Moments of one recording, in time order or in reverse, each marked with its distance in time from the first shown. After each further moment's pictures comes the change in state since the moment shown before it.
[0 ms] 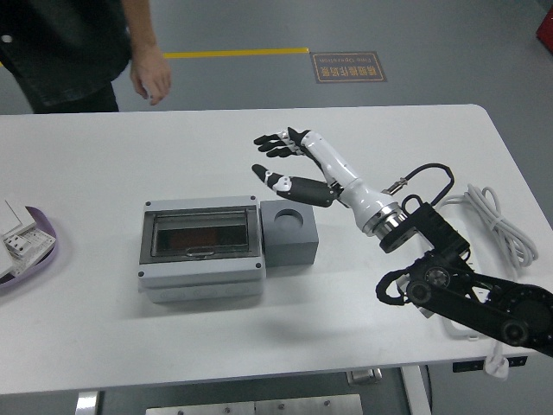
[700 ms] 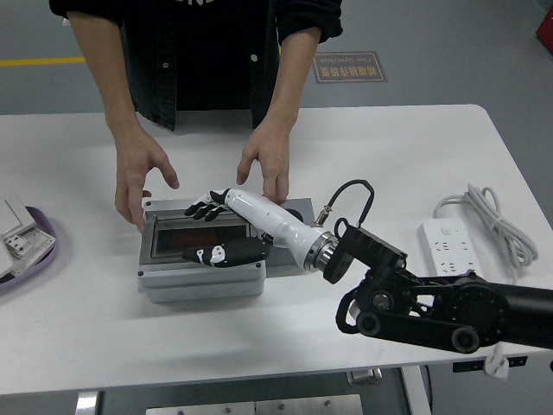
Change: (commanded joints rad) left arm -0.015 0.011 -0.013 -0.002 0.018 -0.004 0.009; right arm 0.259 0.137 -0.409 -0.028 -0.007 0.123 -0.146
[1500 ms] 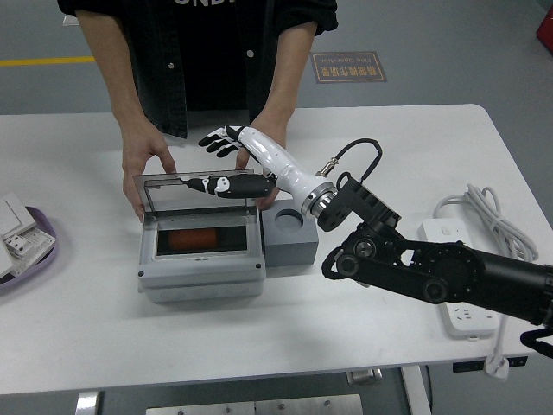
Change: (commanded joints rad) left arm -0.002 0.008 -0.007 0.000 0.010 -0.003 0.002; right arm 0.092 0.088 0.076 -0.266 0.074 -0.086 0.053
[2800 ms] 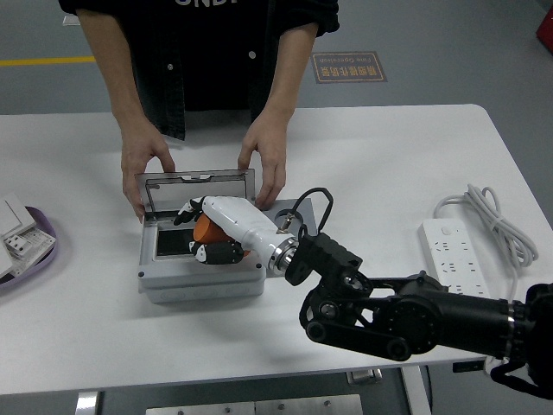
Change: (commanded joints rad) left arm 0.010 -0.007 -0.004 0.004 -0.004 0.001 -0.002; right arm -0.112 0.139 -0.065 -0.032 -0.352 0.048 -0.121
